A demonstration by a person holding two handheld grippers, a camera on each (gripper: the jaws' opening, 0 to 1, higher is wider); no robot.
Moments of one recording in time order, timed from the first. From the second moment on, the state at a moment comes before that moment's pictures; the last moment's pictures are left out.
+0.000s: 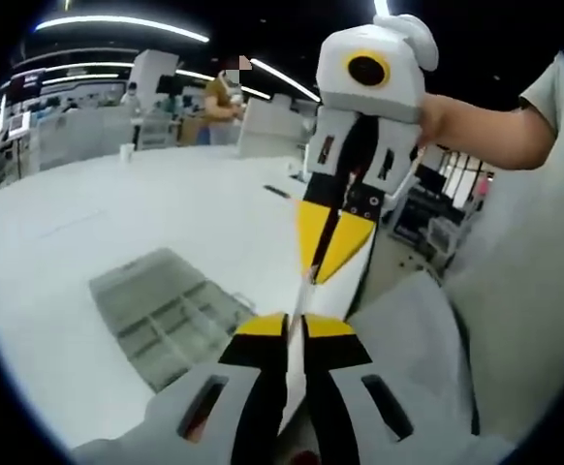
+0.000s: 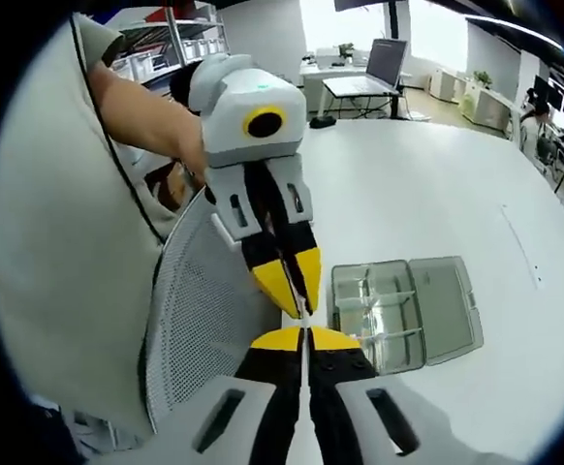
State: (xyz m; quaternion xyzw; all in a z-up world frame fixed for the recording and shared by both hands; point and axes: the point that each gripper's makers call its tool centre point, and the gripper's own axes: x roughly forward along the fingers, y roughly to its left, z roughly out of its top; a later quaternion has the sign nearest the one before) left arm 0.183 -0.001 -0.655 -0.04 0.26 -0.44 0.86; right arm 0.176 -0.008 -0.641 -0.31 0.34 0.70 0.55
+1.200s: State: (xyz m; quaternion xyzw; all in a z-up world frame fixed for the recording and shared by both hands) left arm 0.184 0.000 -0.667 0.03 0.25 -0.43 0.87; right arm 0.184 0.008 -0.639 -0.27 0.39 0.66 0.58
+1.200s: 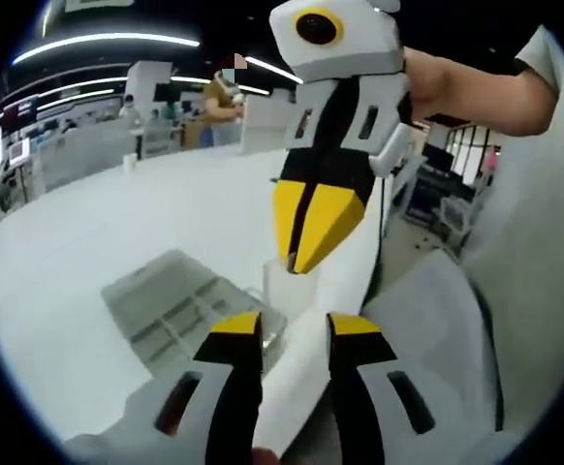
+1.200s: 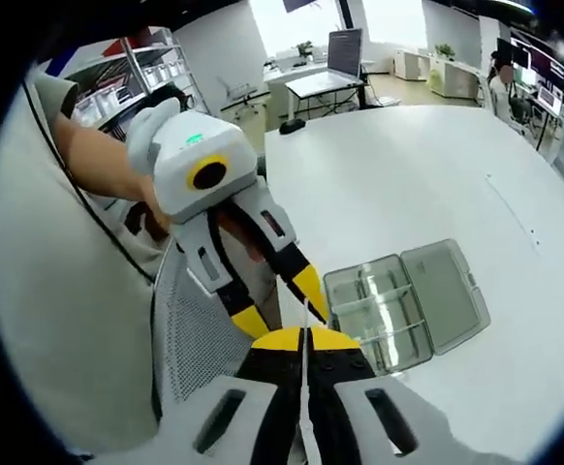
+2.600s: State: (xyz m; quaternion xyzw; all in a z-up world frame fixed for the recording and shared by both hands) left arm 0.184 0.040 -0.664 -0.01 0.28 -0.33 0.90; right arm 0.230 0.028 -0.660 -0.39 0.34 0.65 0.55
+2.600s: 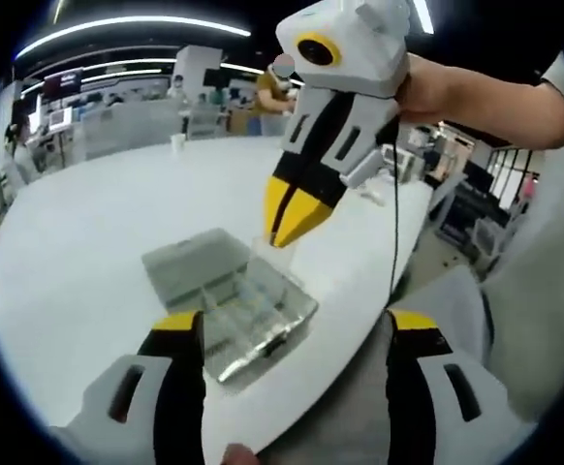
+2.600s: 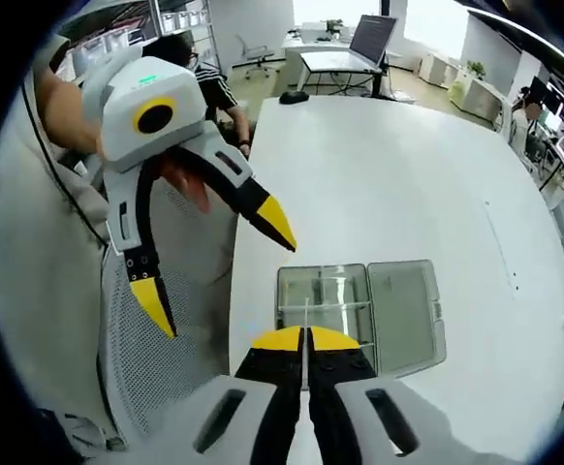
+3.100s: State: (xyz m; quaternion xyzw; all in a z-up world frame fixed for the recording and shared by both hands) left arm 0.189 0.043 -0.673 -0.02 0.29 -0.32 0.90; right arm 0.237 0.028 -0.670 -0.41 0.34 0.65 0.54
